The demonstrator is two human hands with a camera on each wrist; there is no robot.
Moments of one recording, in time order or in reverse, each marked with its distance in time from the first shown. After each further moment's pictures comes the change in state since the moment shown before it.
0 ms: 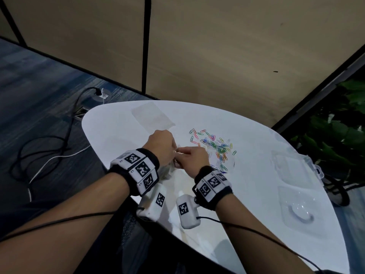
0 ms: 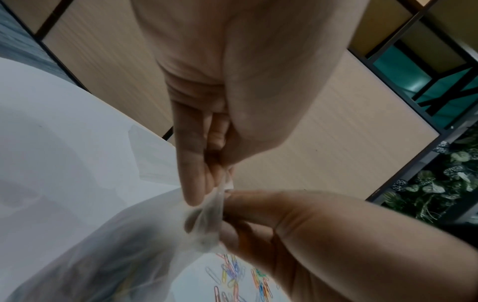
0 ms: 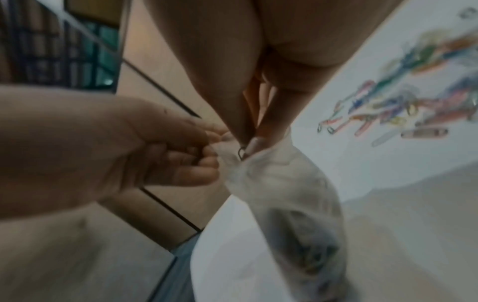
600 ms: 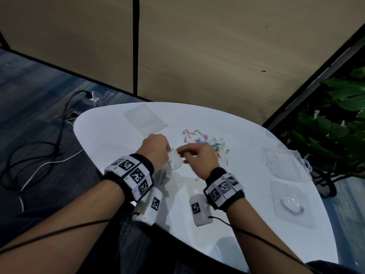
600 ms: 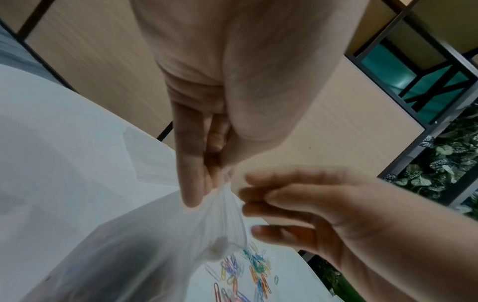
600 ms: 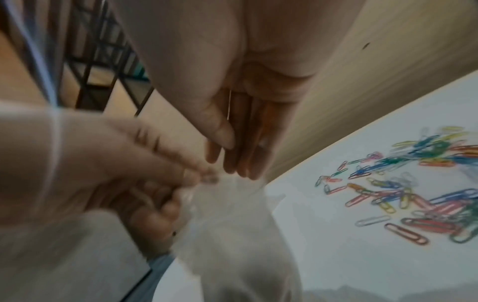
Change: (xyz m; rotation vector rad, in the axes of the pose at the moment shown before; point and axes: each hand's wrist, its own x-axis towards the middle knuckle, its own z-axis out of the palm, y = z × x) left_hand -0.005 -0.002 0.000 0.036 -0.037 0.030; right_hand -0.010 -0.003 -0.040 -0.180 0.029 -0.356
